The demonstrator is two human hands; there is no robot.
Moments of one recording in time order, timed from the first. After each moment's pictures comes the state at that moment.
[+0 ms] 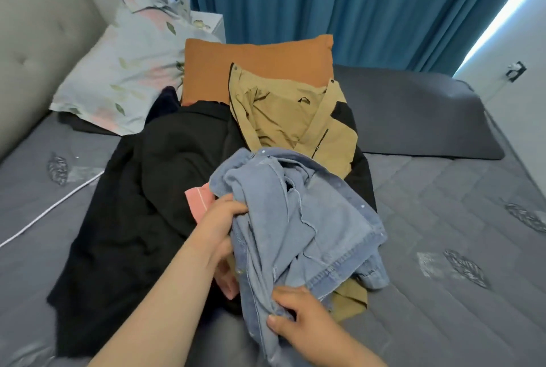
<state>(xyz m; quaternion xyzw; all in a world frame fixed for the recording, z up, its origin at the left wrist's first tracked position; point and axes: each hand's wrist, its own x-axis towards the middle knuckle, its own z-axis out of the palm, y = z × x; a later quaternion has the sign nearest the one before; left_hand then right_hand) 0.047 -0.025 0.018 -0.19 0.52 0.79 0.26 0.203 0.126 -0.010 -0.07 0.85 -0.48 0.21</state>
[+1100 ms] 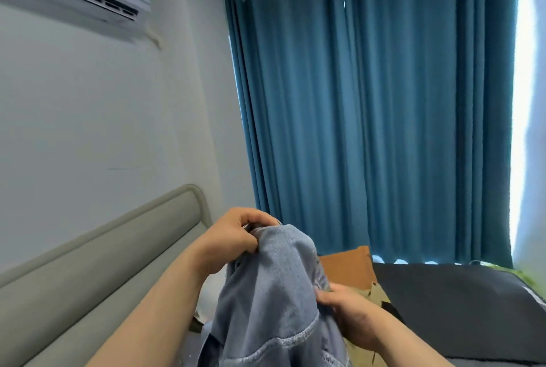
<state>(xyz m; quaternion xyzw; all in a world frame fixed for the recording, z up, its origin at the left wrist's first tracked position) 0.209 -0.120 0.579 0.25 0.83 0.49 0.02 0.195 0.107 0.417 -0.11 0.57 -0.78 0.21</state>
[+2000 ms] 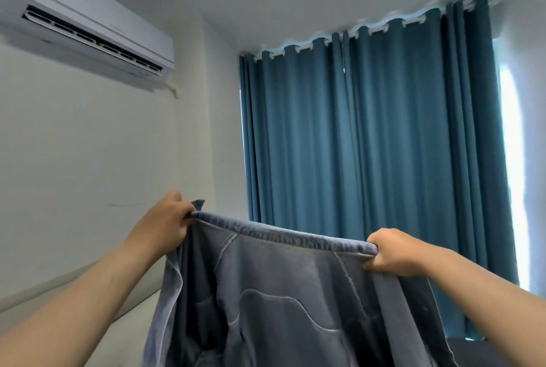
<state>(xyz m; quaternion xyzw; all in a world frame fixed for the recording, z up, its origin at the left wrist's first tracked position) 0.171 -0.190 0.662 0.12 0.91 0.08 -0.40 0.175 0.256 0.612 -0.07 0.98 -0.10 -0.12</state>
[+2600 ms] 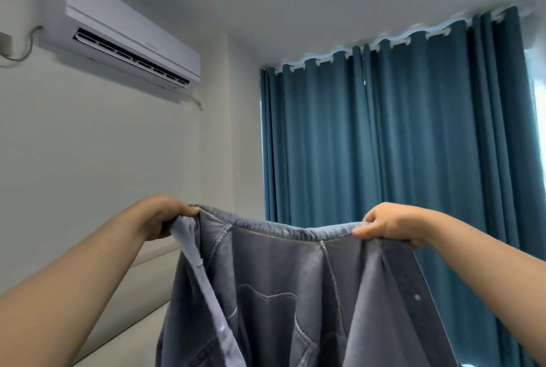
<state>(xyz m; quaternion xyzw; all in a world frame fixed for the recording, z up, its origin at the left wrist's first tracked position) 0.204 -0.213 0.713 -0.12 0.79 0.58 -0.14 0.191 0.207 0.690 -0.08 0.94 -0.34 -0.02</state>
